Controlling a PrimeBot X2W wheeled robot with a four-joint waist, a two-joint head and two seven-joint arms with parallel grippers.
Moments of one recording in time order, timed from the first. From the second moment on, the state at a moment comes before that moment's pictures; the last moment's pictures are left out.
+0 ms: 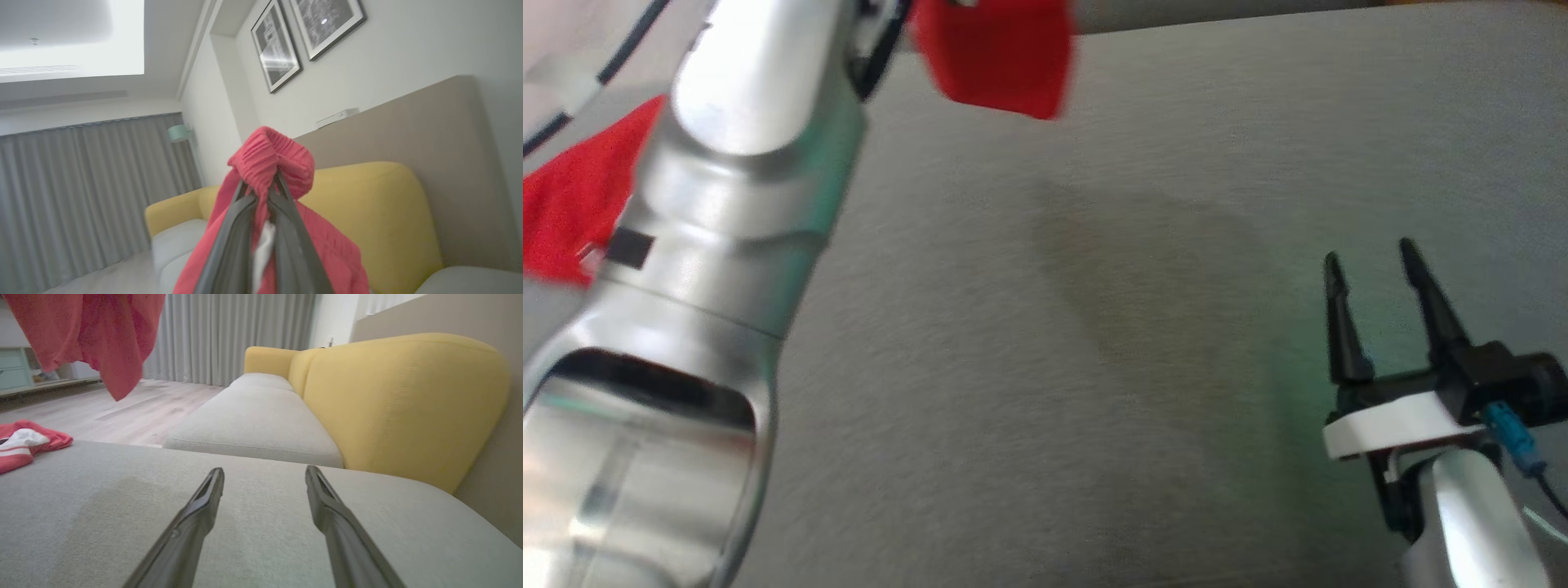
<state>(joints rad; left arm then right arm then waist) -1.30 0.04 -0.50 0.77 -0.27 -0.13 -0.26 -0.15 -0.05 -0.02 0.21 -0.08 0.12 -0.26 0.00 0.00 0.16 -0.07</state>
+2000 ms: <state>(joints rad) 0.15 0.05 -0.26 0.08 -0.19 0.16 -0.26 0.16 -0.04 -0.02 0.22 0.09 0.12 -0.26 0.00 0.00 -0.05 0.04</state>
